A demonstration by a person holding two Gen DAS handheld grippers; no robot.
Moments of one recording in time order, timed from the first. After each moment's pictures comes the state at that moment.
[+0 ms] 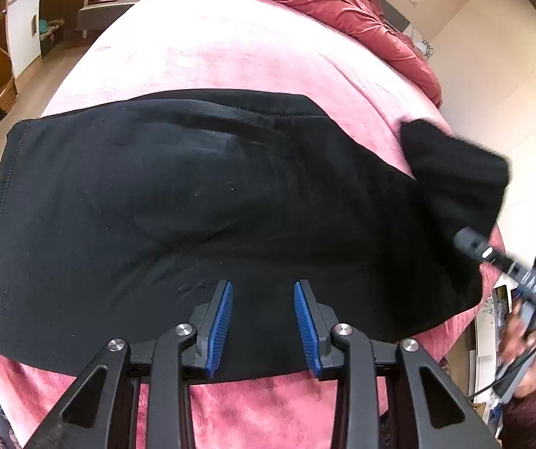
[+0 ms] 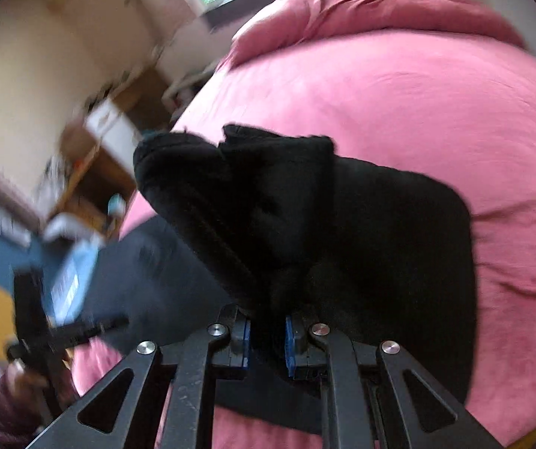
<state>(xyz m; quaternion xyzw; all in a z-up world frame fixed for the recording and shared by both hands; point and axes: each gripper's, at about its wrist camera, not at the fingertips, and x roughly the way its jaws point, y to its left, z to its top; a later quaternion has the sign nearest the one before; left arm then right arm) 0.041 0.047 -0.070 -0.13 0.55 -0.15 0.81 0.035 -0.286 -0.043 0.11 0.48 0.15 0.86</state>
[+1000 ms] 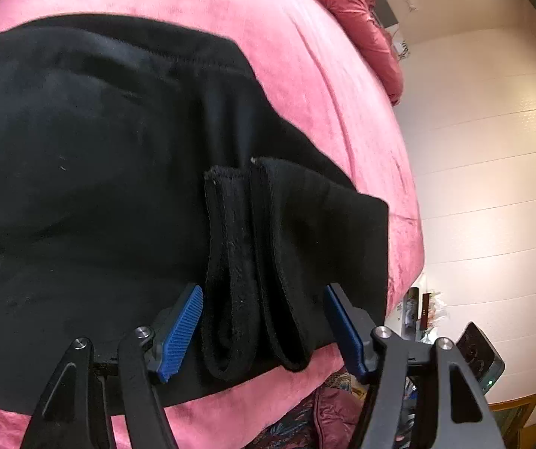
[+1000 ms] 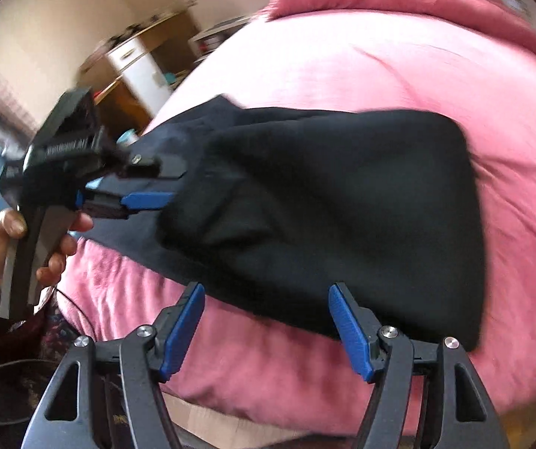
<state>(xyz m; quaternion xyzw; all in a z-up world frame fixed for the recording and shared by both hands) 0.087 0.008 -0.088 -0.28 0.61 -0.25 0.70 -0.050 -0.298 -0.065 0.08 0.51 0.15 0.84</state>
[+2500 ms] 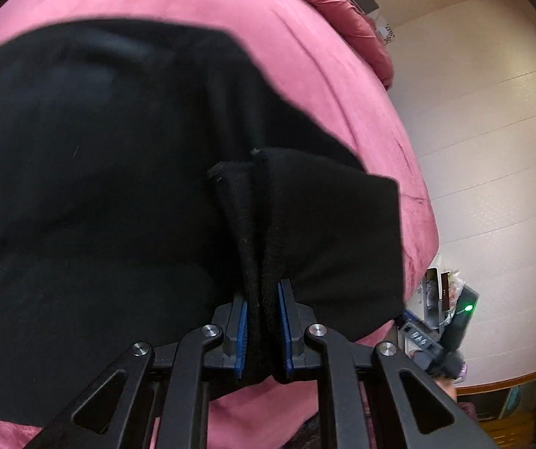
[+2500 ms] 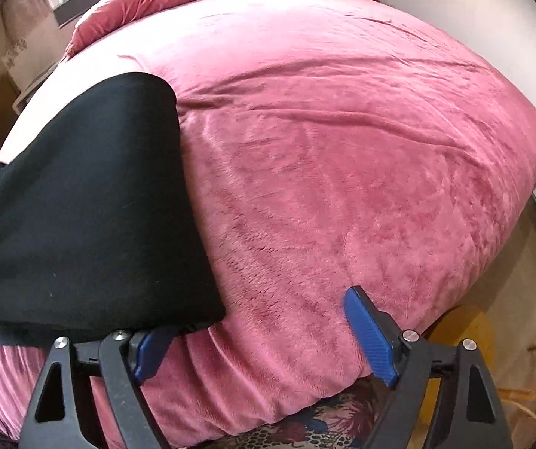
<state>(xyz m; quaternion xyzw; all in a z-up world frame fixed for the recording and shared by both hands) 0.071 -0.012 -0.094 -0.23 0.58 -0.27 0.73 -0.047 -0.398 -0.119 0.11 0.53 -0.16 0.83</state>
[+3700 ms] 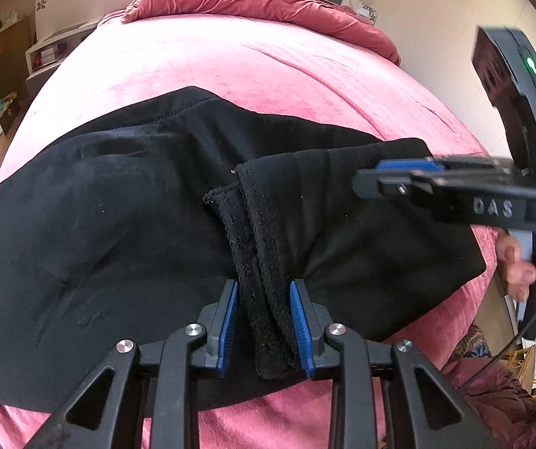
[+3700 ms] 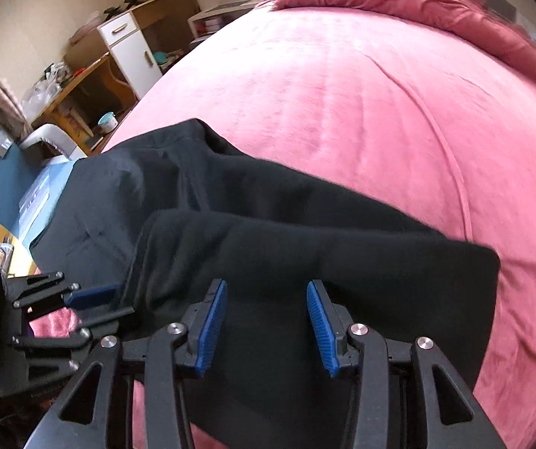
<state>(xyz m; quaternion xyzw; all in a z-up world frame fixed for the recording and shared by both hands) 0.029 -0.080 -0.052 -0.01 0.50 -0.20 0.84 0.079 -0.239 -0.074 -0.02 0.52 0.17 0.83</state>
